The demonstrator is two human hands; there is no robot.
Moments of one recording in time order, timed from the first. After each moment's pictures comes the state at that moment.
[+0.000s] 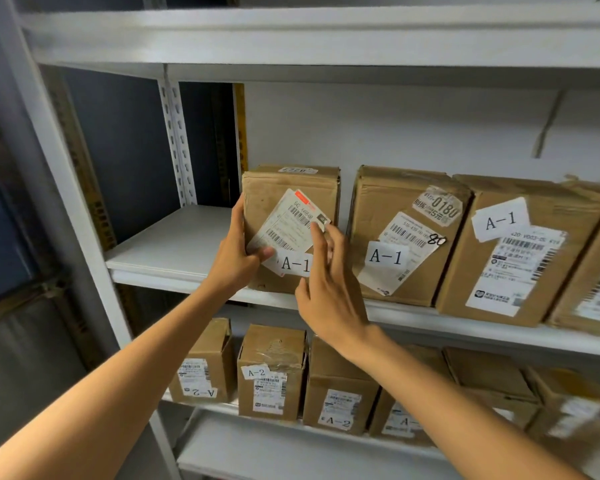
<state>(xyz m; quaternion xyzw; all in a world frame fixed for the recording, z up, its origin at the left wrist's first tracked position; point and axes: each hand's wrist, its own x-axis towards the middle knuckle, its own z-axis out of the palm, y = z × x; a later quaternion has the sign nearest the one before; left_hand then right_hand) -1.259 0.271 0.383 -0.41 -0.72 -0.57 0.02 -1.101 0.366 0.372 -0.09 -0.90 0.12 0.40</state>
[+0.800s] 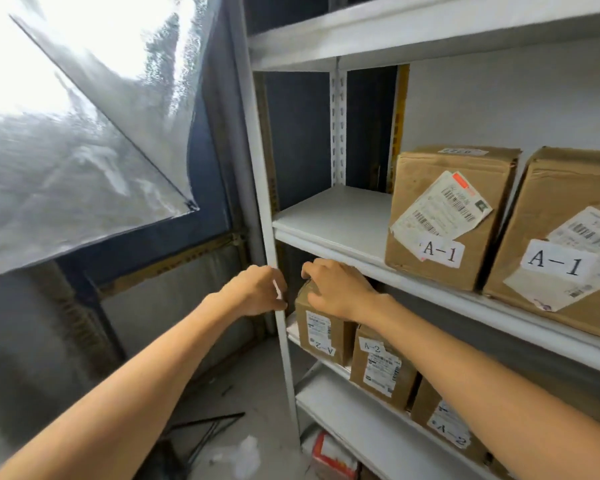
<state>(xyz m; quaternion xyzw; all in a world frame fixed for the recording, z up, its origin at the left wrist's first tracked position) -1.206 0.101 0.367 -0.19 -0.97 -0.13 -0.05 -1.178 0.276 0.356 0.20 -0.96 0.12 0.13</state>
